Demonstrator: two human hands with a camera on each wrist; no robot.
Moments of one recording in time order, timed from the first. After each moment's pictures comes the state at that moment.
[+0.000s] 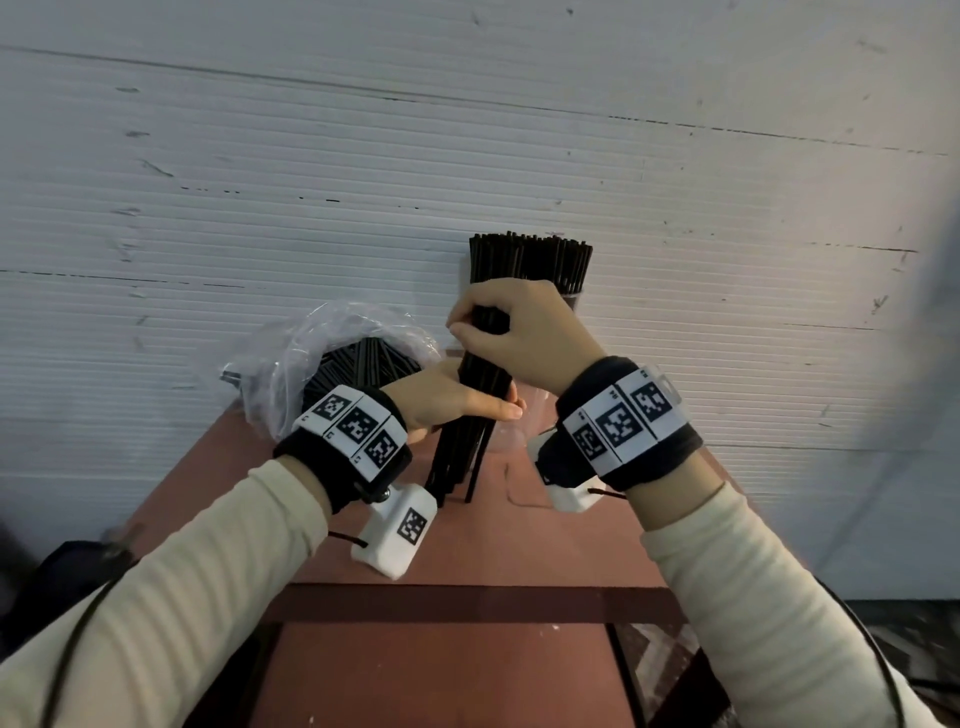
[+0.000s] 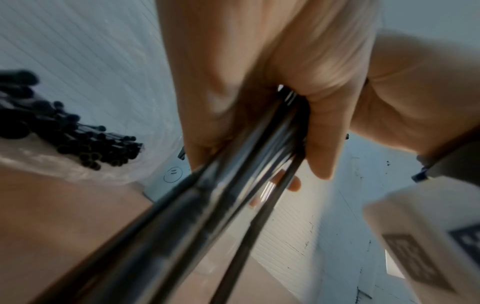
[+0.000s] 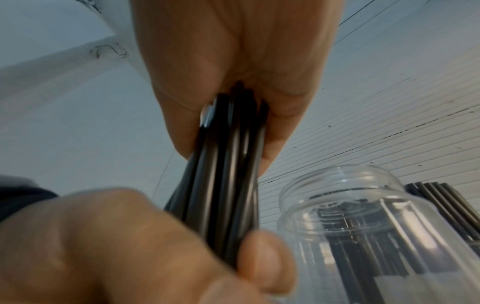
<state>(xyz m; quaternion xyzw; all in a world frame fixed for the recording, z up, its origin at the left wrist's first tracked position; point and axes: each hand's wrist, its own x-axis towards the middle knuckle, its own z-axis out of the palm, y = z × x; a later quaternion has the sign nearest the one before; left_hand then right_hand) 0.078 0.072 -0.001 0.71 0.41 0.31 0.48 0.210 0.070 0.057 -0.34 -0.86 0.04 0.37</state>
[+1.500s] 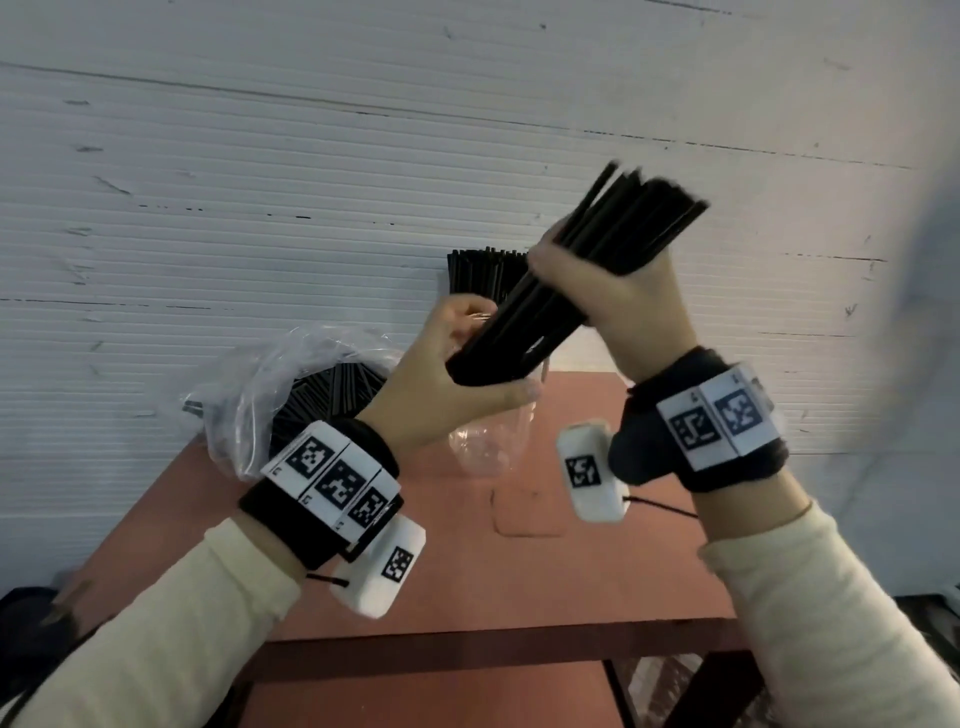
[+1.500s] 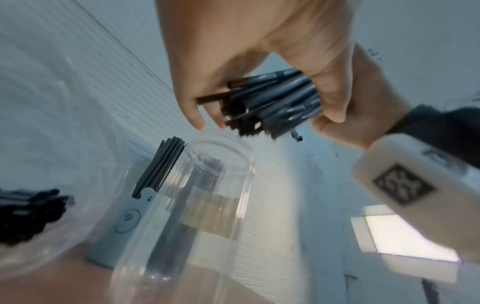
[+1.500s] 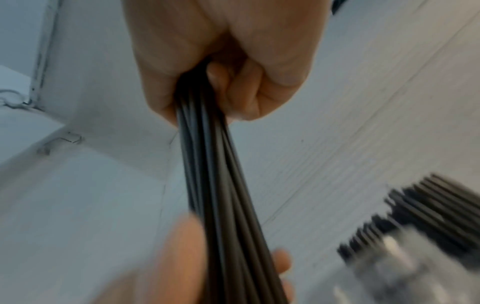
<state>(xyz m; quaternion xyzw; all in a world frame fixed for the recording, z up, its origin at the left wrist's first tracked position) 0.088 0.057 0.022 0.71 0.37 0.51 0.30 0.255 0.051 0.098 -0.27 -0.71 0.24 0.60</state>
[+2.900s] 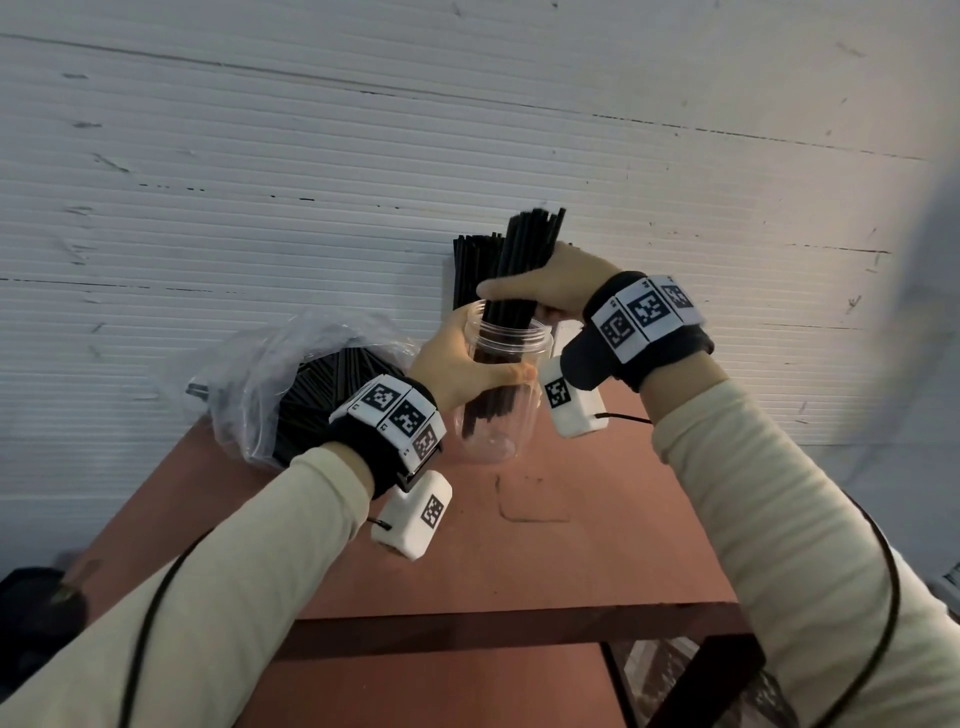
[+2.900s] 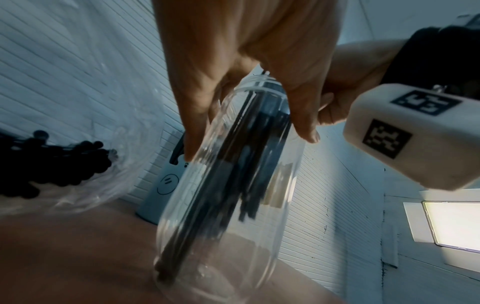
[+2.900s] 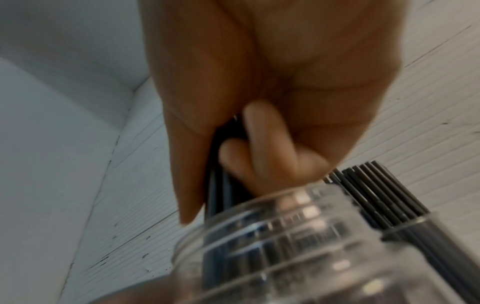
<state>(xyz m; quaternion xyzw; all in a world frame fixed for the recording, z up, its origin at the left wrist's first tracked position) 0.100 0.113 -0.002 0.65 0.48 0.46 0.36 0.239 0.141 0.098 -0.57 -0.74 0.24 0.25</state>
